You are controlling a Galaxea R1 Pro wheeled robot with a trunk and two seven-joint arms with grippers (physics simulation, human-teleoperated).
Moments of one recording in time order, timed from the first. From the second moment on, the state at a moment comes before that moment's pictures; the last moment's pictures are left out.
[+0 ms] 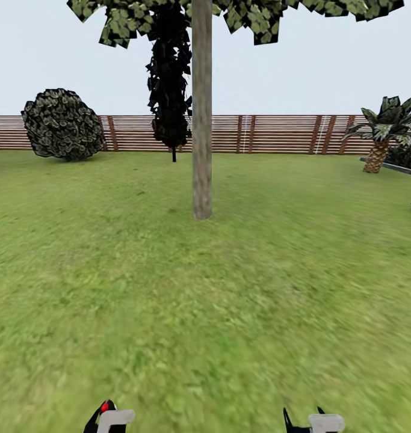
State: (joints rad) left arm -0.25 0.01 -0.04 -0.31 -0.09 -0.52 0.25; right arm -0.10 -0.03 -0.13 -0.58 0.13 -0.50 0.00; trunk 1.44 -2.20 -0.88
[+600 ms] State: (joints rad) left arm -0.25 0.01 -0.04 -0.31 -0.09 -0.52 0.25; right arm -0.10 -0.03 -0.13 -0.58 0.13 -0.50 0.00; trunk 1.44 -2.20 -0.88
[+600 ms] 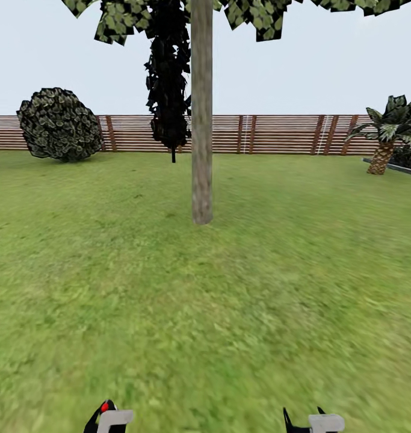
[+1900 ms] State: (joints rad) left arm -0.25 0.01 -0.04 -0.31 -0.09 -0.52 0.25; right arm -0.10 -0.03 -0.13 -0.58 0.13 -0.50 0.00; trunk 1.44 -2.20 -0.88
